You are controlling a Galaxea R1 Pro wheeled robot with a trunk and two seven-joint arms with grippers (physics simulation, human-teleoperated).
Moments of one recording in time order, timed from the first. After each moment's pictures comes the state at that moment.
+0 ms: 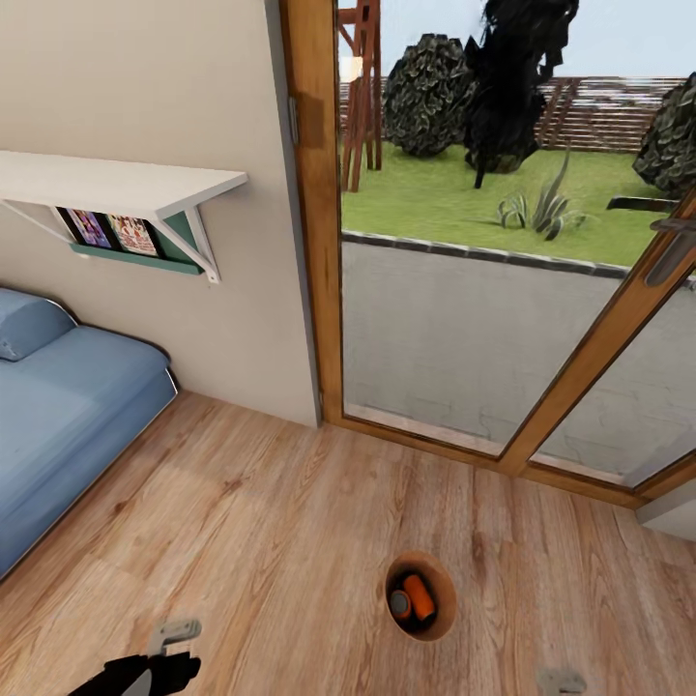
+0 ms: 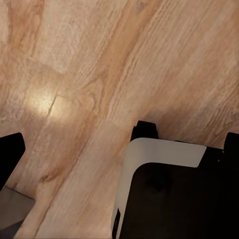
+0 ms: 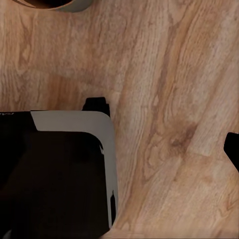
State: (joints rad) left arm -0.49 0.23 -0.55 -0.26 0.74 0.20 0.04; right arm -0.42 -0.18 -0.13 -0.15 0.08 0.09 0.18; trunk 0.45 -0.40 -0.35
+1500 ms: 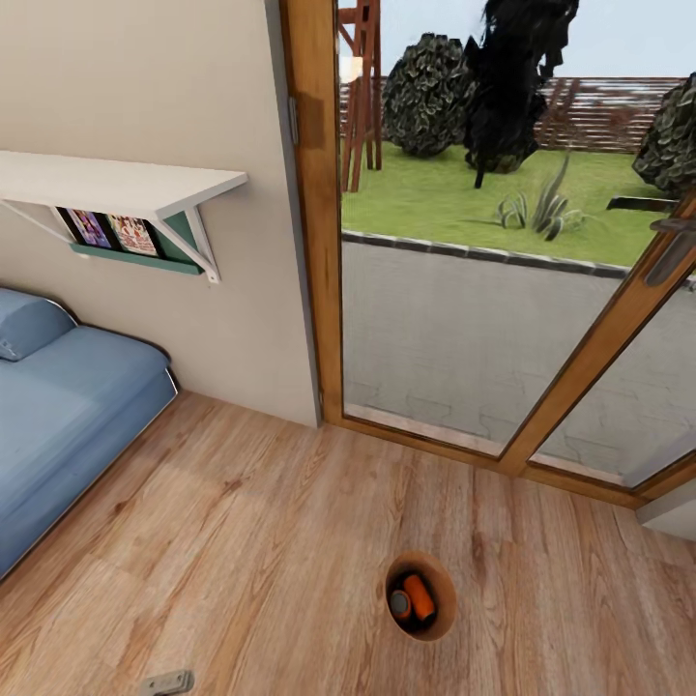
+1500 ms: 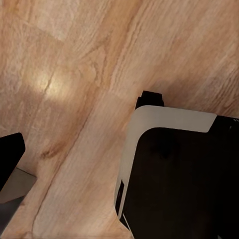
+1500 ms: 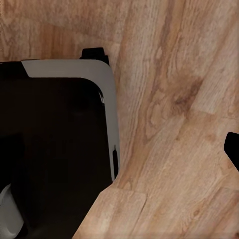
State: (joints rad) left arm -0.38 0.21 -0.54 -0.26 0.74 0.14 0.04; right arm -0.39 -0.17 -0.13 -0.01 0.08 0.07 0.15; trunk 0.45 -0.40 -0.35
